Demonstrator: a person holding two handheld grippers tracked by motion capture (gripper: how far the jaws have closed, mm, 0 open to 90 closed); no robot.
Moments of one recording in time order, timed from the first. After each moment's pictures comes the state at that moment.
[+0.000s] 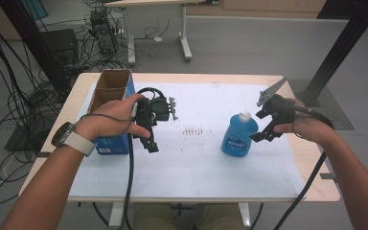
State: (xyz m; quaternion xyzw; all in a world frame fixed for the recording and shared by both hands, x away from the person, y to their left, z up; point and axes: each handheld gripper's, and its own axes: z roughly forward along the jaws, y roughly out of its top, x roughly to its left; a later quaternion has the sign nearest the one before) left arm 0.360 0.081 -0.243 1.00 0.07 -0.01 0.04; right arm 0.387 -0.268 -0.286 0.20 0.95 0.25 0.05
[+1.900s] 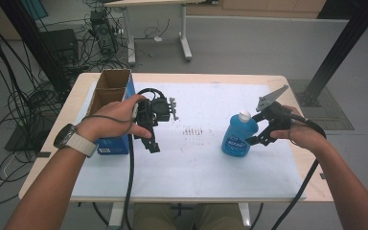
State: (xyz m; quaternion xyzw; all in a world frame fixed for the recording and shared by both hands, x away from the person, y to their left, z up) left arm 0.360 0.080 -0.246 1.00 0.07 -0.01 0.05; right arm 0.387 -0.272 -0.313 0.21 0.93 0.29 0.05
